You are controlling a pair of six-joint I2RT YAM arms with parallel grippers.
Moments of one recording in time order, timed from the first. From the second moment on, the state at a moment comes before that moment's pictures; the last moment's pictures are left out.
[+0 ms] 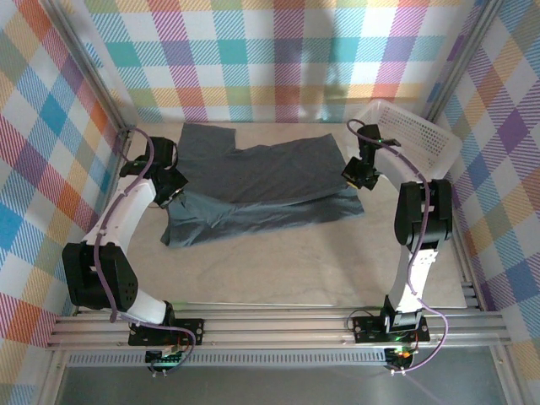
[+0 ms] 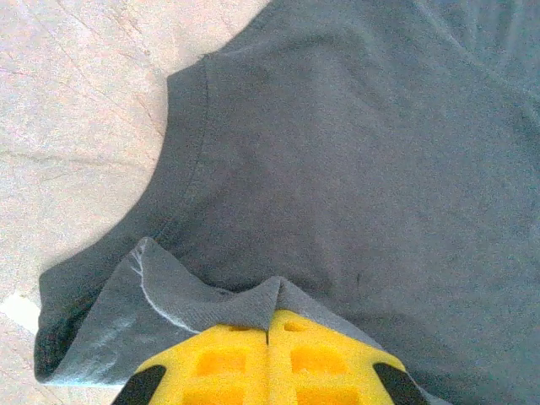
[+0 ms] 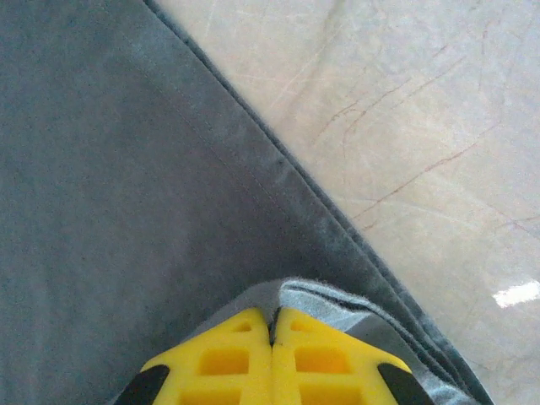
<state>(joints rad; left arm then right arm) -0.06 1.49 1.28 -0.89 -0.12 -0.83 0.12 2.00 1.57 -0.83 -0.07 0.67</state>
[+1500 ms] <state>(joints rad) 0.07 1.56 0.84 -0.71 -0.09 -0.96 0.13 1.94 1.29 -0.72 -0.12 0.56</state>
